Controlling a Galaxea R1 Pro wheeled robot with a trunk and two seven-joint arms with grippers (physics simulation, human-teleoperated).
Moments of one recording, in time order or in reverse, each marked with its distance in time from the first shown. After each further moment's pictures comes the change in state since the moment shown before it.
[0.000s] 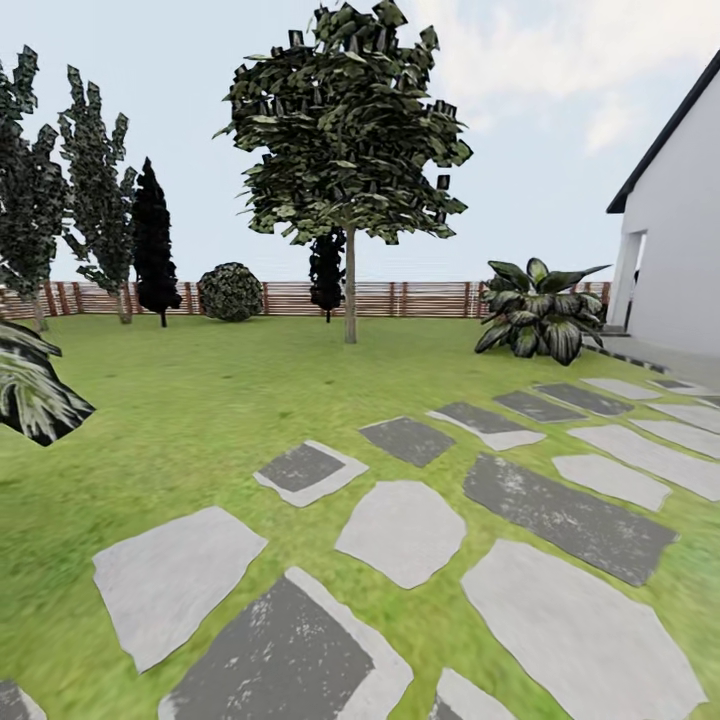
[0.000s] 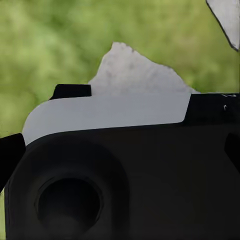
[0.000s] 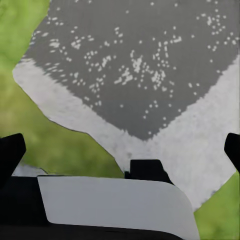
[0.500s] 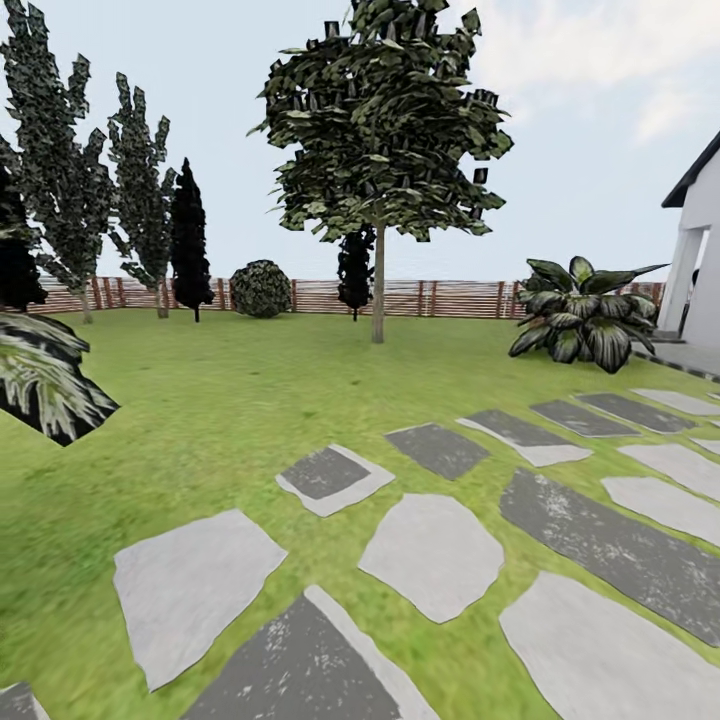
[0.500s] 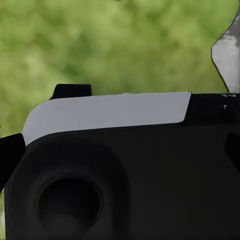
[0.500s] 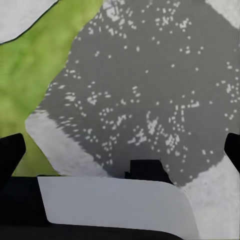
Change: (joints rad) left arm 0.000 0.000 0.000 0.000 0.000 0.000 0.000; right arm 0.000 0.000 0.000 0.000 0.000 0.000 0.000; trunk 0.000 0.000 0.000
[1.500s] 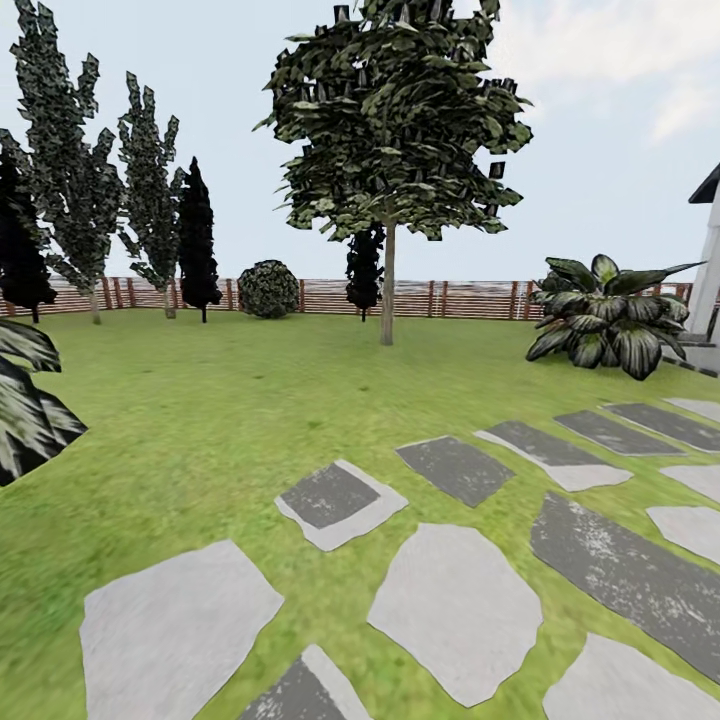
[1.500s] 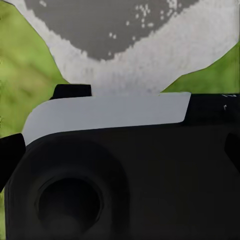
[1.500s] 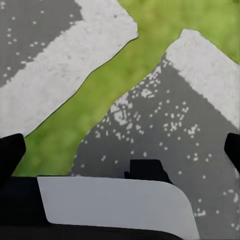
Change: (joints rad) left arm 0.000 0.000 0.000 0.000 0.000 0.000 0.000; right arm 0.000 0.000 -0.001 0.000 0.000 0.000 -0.001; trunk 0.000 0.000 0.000
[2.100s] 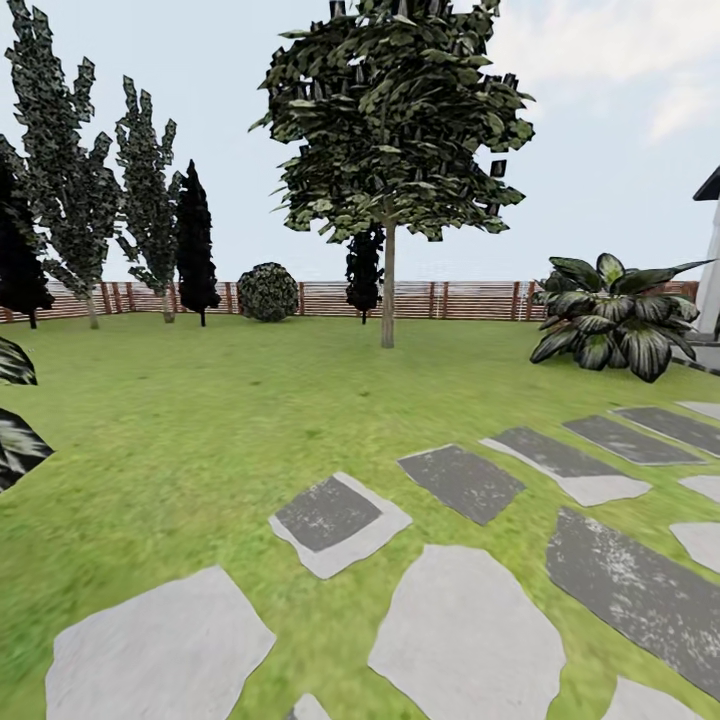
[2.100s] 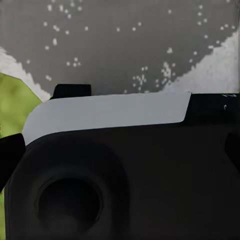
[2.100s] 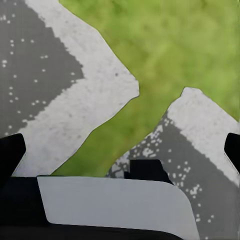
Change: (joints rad) left arm 0.000 0.000 0.001 0.001 0.000 0.000 0.000; right arm 0.000 0.000 0.000 0.000 0.000 0.000 0.000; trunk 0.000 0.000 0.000
